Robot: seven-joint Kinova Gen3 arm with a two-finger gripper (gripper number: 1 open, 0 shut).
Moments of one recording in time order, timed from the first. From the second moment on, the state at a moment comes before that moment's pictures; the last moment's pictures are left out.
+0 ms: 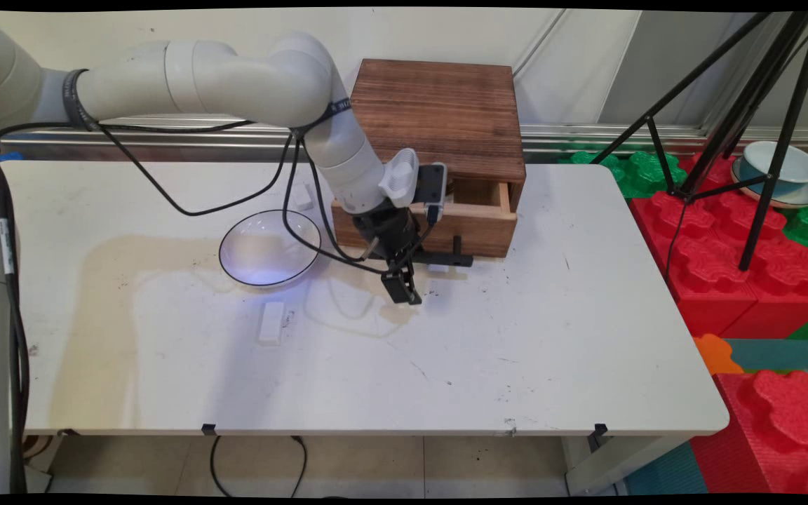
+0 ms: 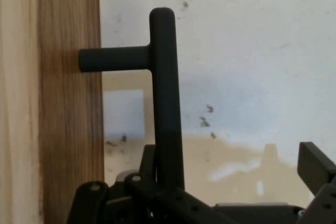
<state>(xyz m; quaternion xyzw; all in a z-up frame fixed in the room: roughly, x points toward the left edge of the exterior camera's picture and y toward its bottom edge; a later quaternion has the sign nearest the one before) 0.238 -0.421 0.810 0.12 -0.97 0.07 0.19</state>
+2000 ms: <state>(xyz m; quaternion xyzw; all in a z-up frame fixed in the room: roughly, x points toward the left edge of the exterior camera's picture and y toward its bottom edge) 0.196 -0.304 0.808 0.06 -0.97 0.03 0.21</state>
